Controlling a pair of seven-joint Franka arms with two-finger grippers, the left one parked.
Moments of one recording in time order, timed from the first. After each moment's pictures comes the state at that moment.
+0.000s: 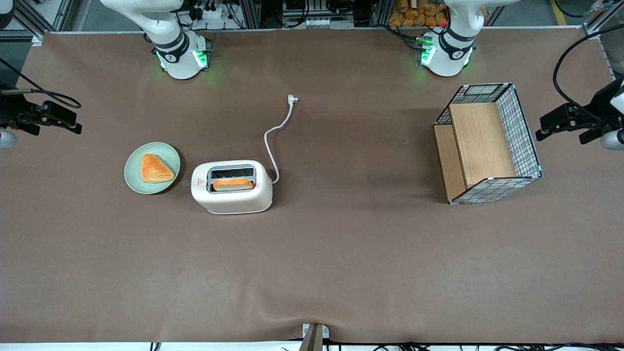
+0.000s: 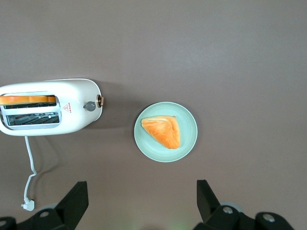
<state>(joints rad) -0.03 0.03 -0.01 -1.53 0.02 1.48 -0.05</state>
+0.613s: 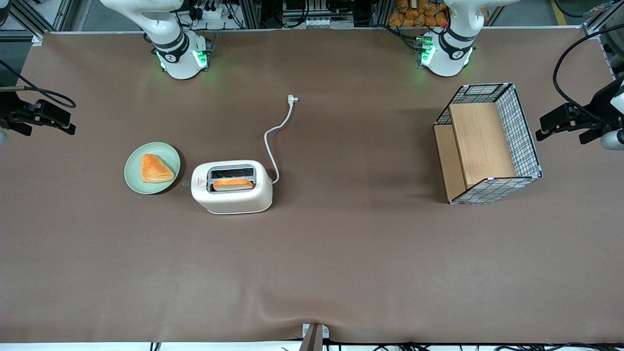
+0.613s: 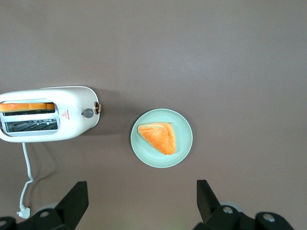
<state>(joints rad) -0.03 0.03 -0.01 -1.50 0.01 1.49 -0.05</state>
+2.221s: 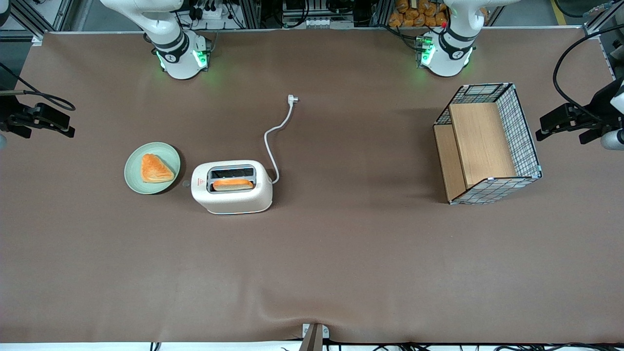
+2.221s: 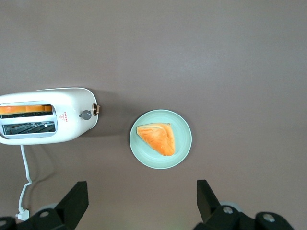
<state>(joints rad) -0.03 0.04 -0.01 -1.50 0.01 1.49 -0.05</state>
